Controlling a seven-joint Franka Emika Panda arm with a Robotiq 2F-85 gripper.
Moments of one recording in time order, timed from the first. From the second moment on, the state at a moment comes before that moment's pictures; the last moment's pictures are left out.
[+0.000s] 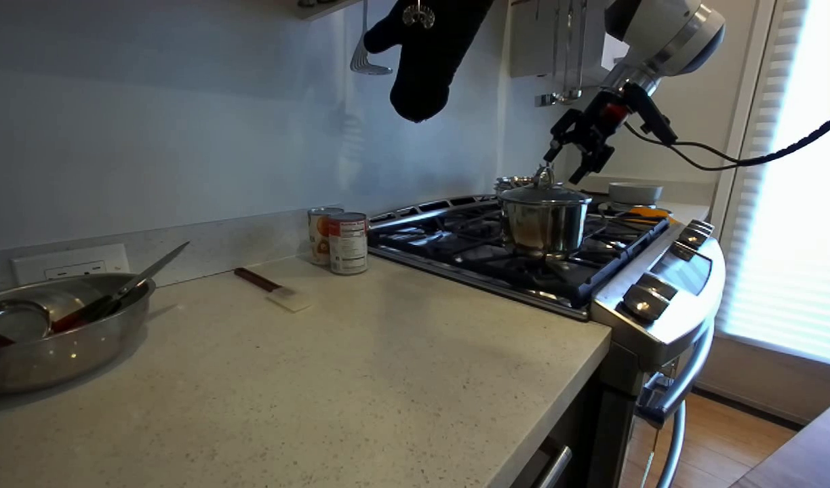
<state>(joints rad) 0.00 -0.15 -0.27 -2.20 0.65 2.09 -0.56</state>
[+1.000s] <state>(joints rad) -0.11 0.00 -0.28 -2.04 0.85 1.80 -0.70</state>
